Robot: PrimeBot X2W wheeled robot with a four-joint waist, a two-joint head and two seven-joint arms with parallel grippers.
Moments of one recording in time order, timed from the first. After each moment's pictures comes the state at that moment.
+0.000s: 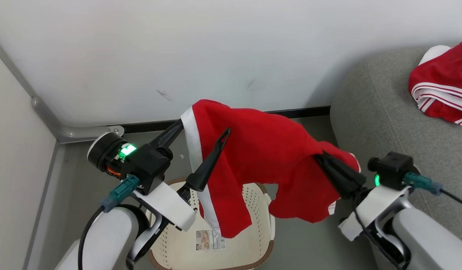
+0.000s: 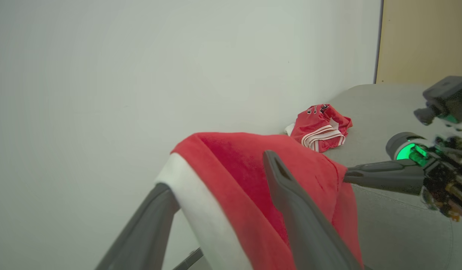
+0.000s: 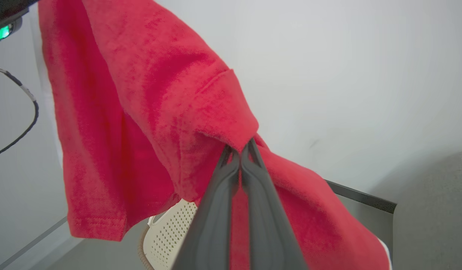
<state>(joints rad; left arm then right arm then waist) -0.42 0.21 -0.48 -0.15 -0.33 -0.08 0.03 -0.38 -0.36 0.61 0.14 0.50 0.12 -0.26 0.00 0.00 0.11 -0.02</state>
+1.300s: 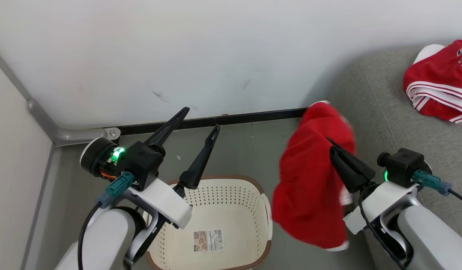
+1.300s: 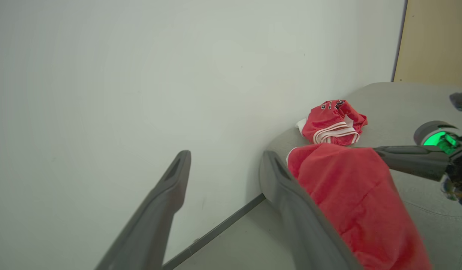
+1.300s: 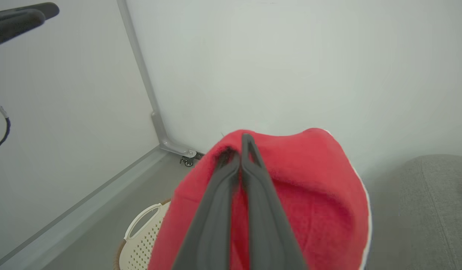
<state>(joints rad) -0.40 0.20 -0.45 -0.14 -0.34 -0.03 0.06 -0.35 -0.33 0.49 0.15 0.42 0.12 -0.26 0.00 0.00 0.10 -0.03</state>
